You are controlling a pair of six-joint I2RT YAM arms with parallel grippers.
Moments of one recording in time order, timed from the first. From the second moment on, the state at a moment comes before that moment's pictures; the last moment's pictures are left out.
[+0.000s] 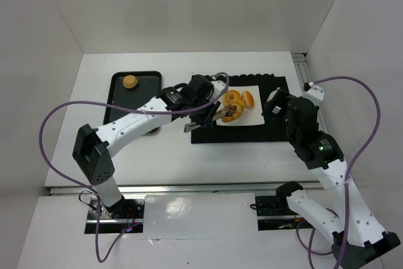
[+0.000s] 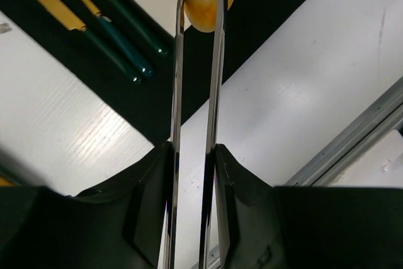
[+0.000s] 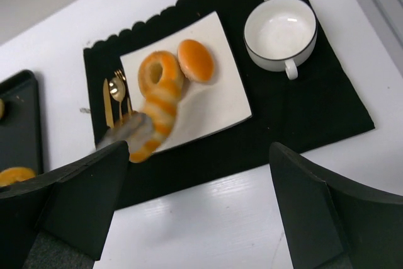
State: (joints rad) left arm -0.79 1.68 1.57 -0.76 0.04 -0.13; right arm 0.37 0.77 0.97 -0.67 0.45 0.59
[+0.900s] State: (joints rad) left arm -0.90 1.88 1.69 -0.74 -0.18 -0.08; right arm 0.37 0.80 1.00 -0.68 0.47 0.60
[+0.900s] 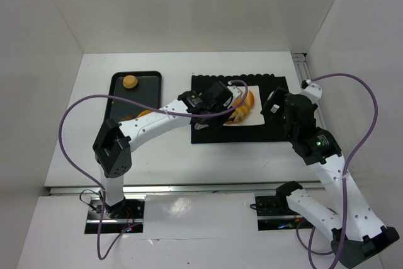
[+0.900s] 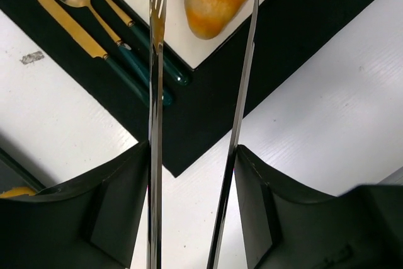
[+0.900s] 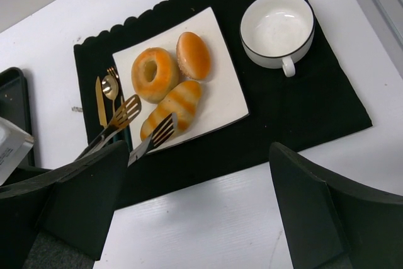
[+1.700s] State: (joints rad) left arm -0.54 1.75 1.38 -0.65 -0.29 -0.45; right arm 0.37 0.85 0.95 -0.65 0.40 0.60
